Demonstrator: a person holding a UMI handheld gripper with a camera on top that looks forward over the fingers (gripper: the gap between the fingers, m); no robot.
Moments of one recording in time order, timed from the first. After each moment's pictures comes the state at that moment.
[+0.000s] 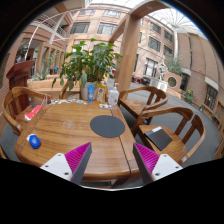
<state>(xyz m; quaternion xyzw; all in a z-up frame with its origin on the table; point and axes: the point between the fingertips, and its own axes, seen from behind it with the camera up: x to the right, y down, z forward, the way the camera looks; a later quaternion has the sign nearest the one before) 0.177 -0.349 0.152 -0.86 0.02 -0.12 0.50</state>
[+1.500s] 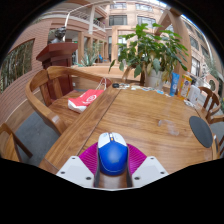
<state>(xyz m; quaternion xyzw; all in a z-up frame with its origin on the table) -0.188 -0.205 -0.009 -0.88 -0.15 0.06 0.45</state>
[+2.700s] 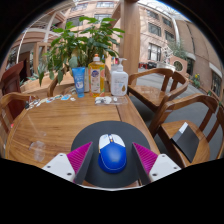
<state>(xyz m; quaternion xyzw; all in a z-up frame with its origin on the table) 0.223 -0.064 0.010 -0.89 0.05 -0.05 0.45</state>
